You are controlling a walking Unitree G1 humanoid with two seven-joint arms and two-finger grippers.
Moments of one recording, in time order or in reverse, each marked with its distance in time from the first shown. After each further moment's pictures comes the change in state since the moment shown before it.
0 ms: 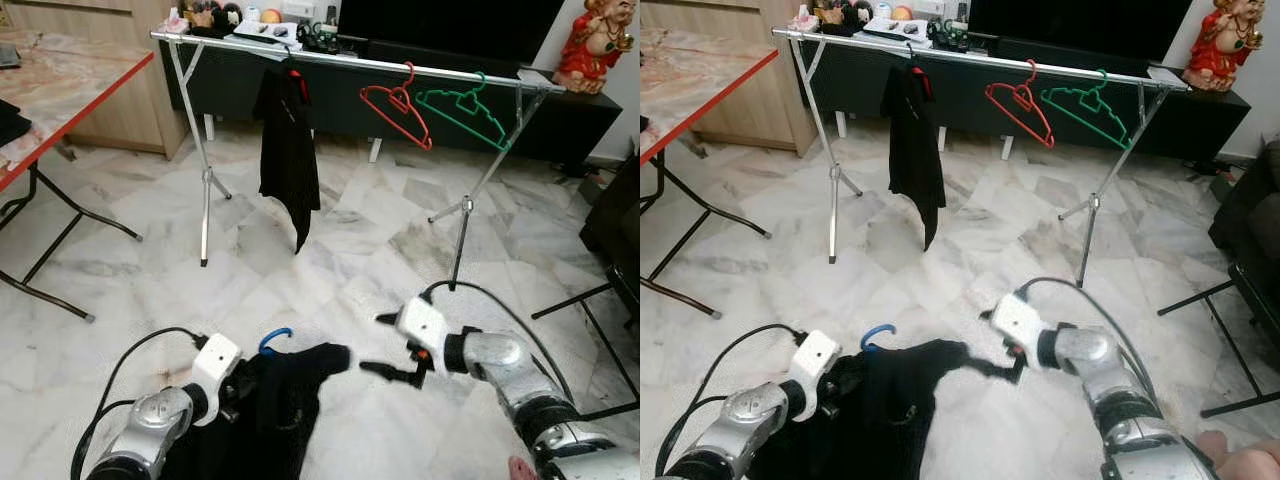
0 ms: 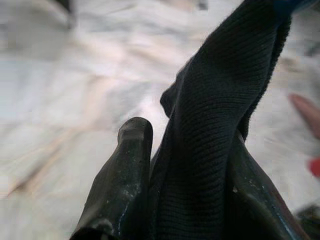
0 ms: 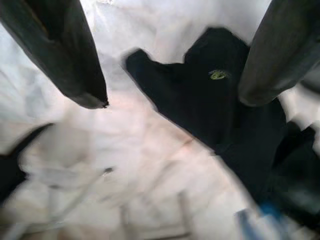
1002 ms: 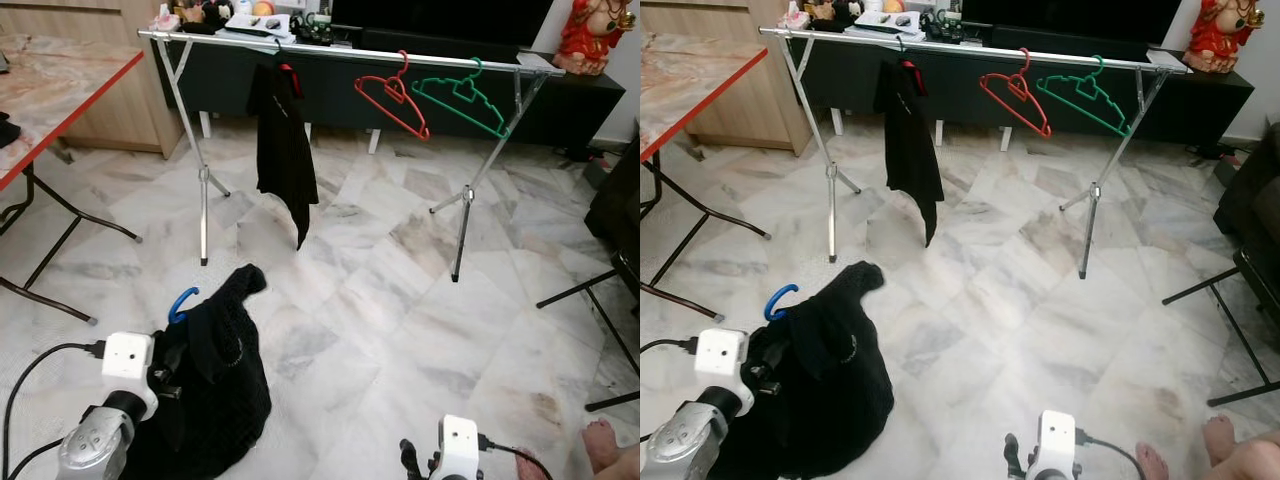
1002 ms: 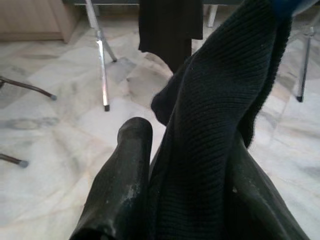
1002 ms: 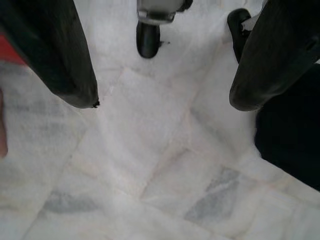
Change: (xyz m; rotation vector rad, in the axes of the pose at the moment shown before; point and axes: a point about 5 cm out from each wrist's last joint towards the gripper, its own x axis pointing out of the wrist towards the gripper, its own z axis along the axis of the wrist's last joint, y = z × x) left arm -0.072 0.037 0.002 -0.128 -0.306 0.424; right arm -0.013 0.130 -0.153 0.840 0.431 -0.789
